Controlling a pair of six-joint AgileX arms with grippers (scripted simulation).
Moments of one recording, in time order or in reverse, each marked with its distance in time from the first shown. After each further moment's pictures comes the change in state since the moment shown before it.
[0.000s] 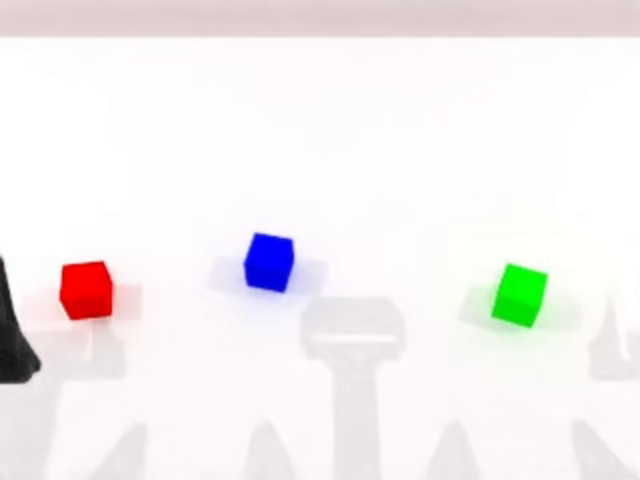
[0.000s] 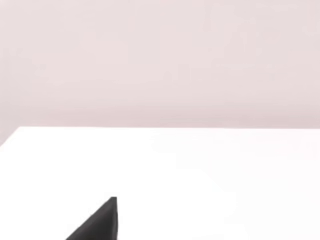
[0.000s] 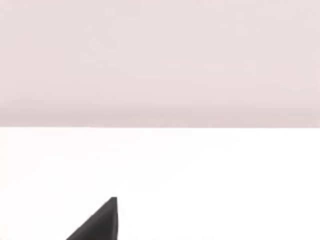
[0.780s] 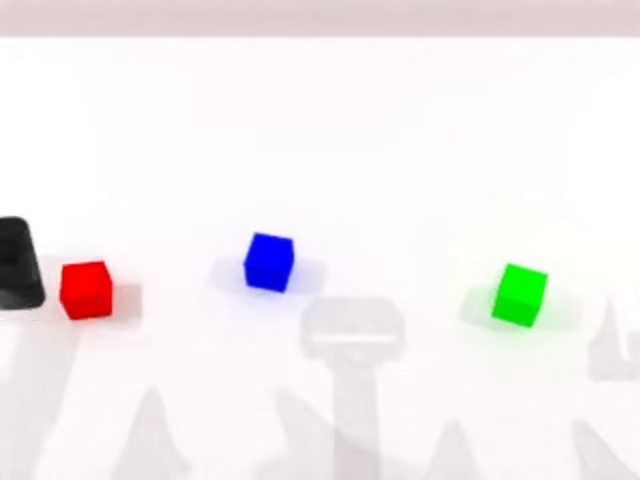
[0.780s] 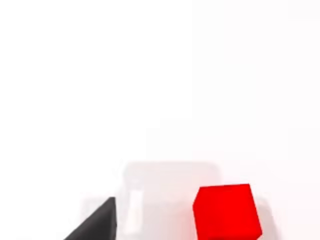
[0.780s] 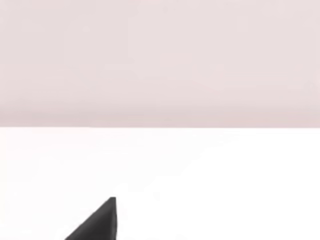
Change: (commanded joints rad) left arm -0.045 0.688 0.531 -0.405 0.002 -0.093; right arm 0.000 0.000 0.000 0.000 0.000 0.000
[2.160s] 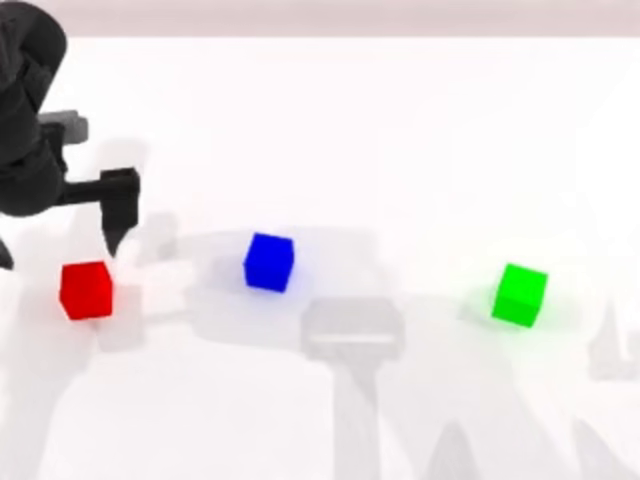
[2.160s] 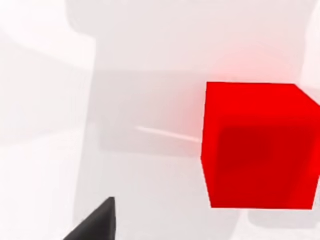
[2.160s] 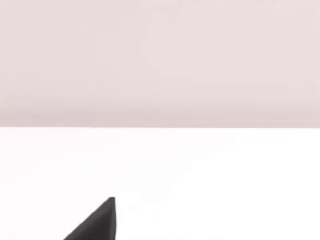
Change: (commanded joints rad) left arm -0.067 1.204 0.846 -0.652 -0.001 -0.148; right arm 0.000 0.000 0.000 0.000 0.000 0.000
